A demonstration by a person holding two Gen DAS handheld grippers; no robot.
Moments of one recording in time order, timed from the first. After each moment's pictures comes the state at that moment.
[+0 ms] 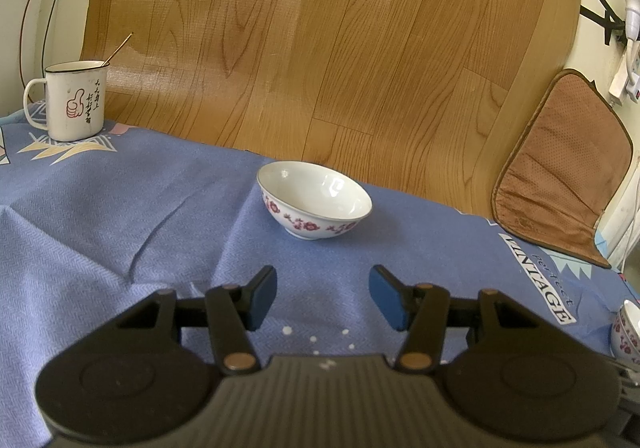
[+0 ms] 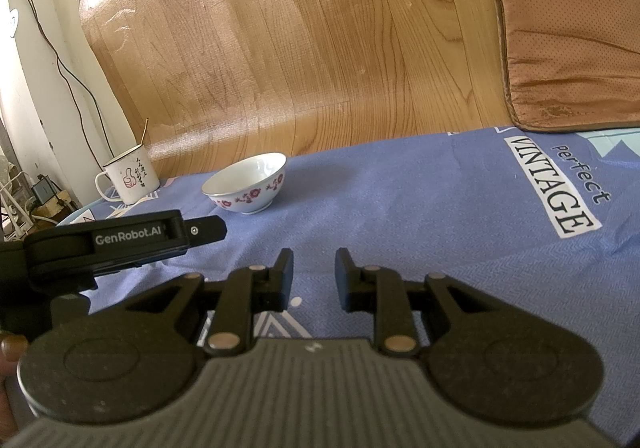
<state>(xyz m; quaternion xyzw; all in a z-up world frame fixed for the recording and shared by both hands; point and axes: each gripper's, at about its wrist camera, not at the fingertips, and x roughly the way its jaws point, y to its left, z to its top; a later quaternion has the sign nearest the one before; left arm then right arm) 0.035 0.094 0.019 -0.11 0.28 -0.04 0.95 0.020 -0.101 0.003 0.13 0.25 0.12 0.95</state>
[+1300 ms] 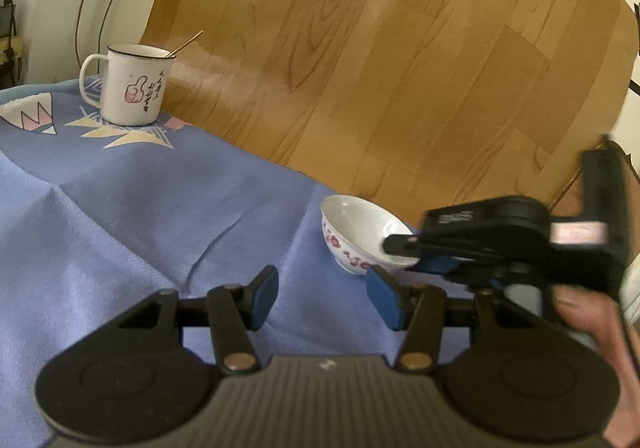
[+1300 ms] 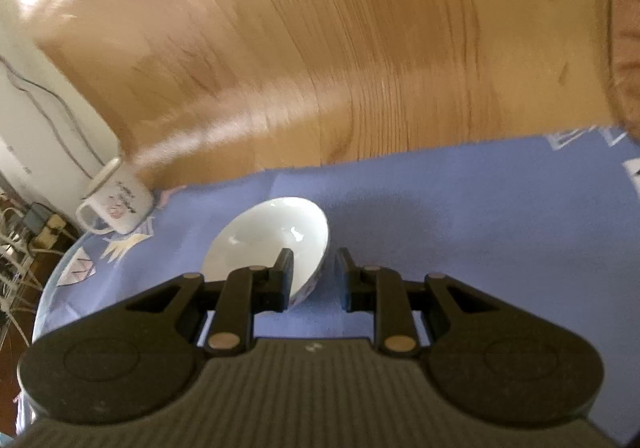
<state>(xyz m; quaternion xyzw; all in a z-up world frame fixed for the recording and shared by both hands) 0.029 0.130 0.027 -0.19 0.26 0.01 0.95 0.194 -0.049 0.019 0.18 0.39 0.14 0.90</state>
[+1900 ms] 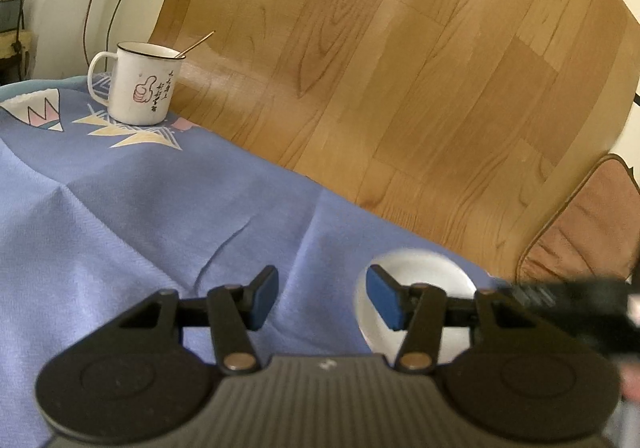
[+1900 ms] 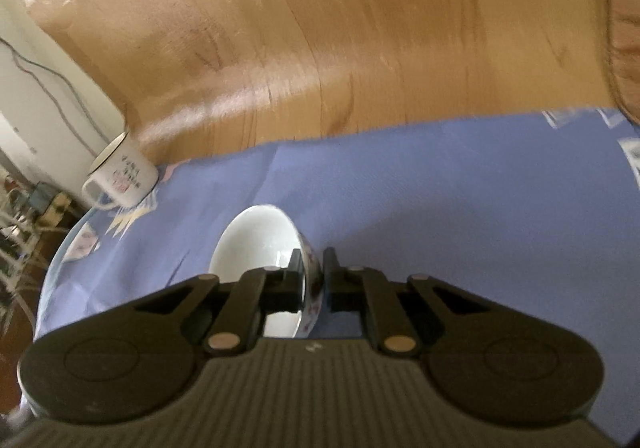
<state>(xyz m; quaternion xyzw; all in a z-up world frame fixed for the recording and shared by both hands) 0.027 0.134 0.031 -0.21 0.25 0.02 0.94 0.150 -0.072 0.024 0.18 0.40 0.17 0.88</state>
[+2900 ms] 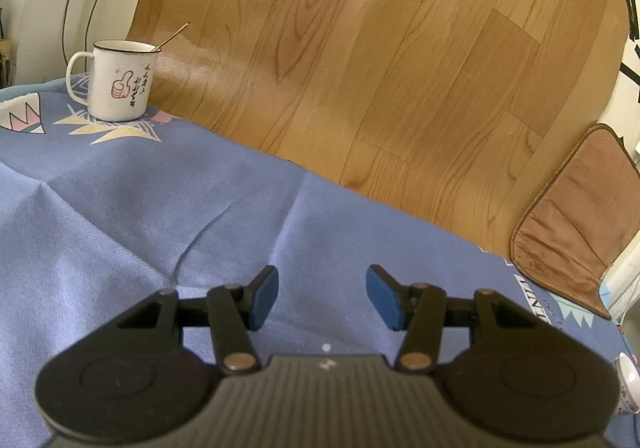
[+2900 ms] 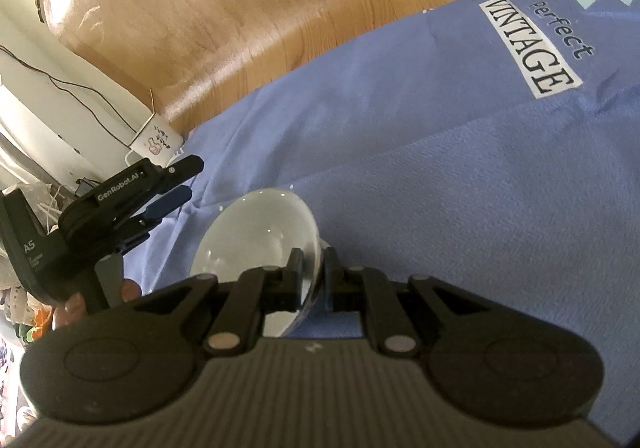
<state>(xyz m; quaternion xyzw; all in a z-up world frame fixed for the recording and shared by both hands) 0.029 0.120 0.028 -0.18 0.27 0.00 0.95 0.023 -0.139 -0.017 0.27 0.40 0.17 0.86</state>
